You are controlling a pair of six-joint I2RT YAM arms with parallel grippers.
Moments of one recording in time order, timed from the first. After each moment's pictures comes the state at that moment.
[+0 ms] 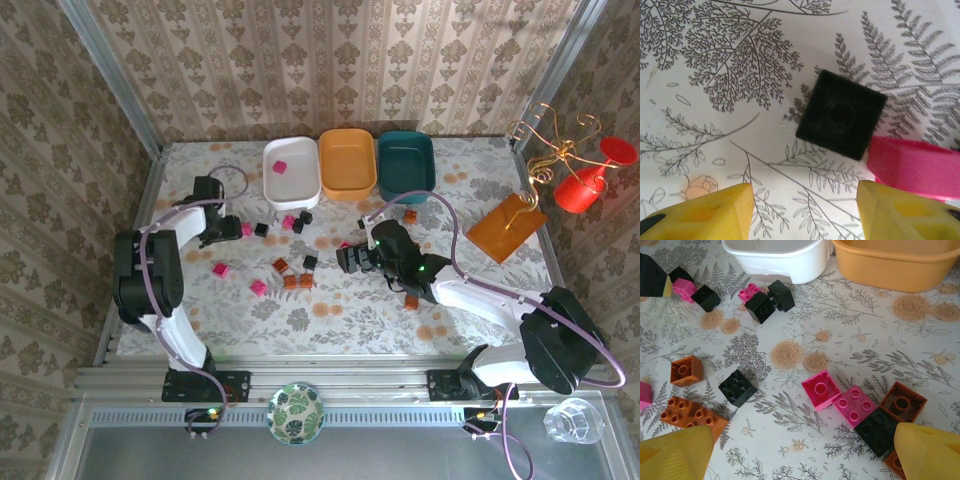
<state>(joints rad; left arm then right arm) -0.07 1.82 1.14 -0.49 0.01 -0.15 0.68 1.34 0.74 -0.03 0.13 0.29</state>
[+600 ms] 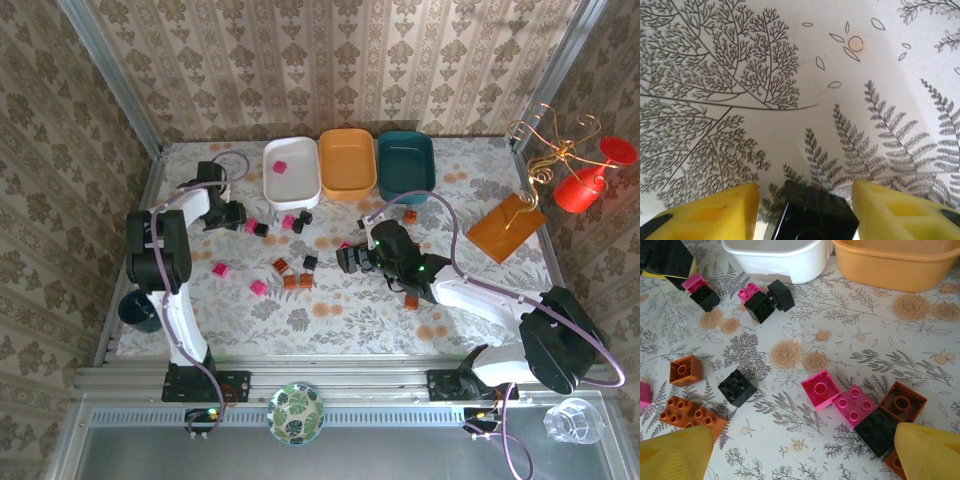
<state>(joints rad) -0.06 2.02 1.39 -0.55 0.10 -0.14 0.68 1.34 0.74 -0.03 0.13 0.29</state>
